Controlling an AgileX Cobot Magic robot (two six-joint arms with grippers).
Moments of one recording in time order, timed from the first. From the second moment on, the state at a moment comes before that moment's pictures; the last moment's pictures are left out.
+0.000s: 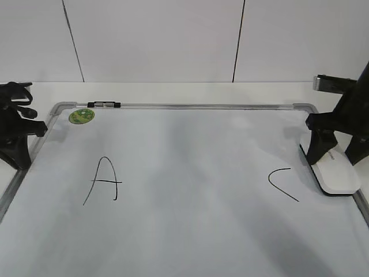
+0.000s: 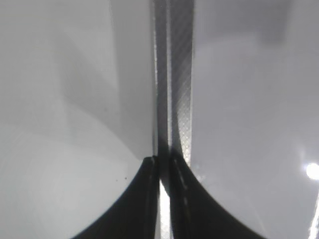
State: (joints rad) left arm -0.03 2.02 -1.36 -0.14 1.00 0.06; right arm -0.02 1.94 -1.38 0.19 1.13 -0.13
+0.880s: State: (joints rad) left arm -0.03 2.02 -1.36 -0.14 1.02 0.06; right arm -0.02 1.92 -1.58 0.15 1.21 -0.05
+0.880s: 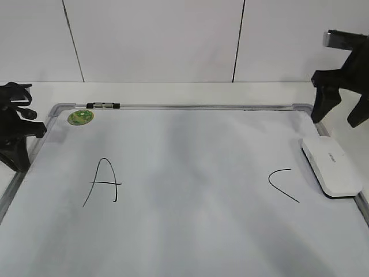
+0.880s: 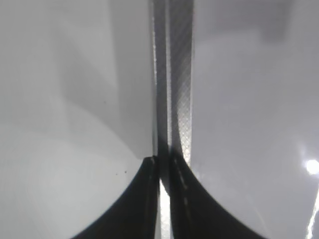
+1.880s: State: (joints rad) left arm -0.04 1.89 -1.48 -0.09 1.20 0.07; right arm -0.02 1.54 -1.57 0.17 1.23 -0.03
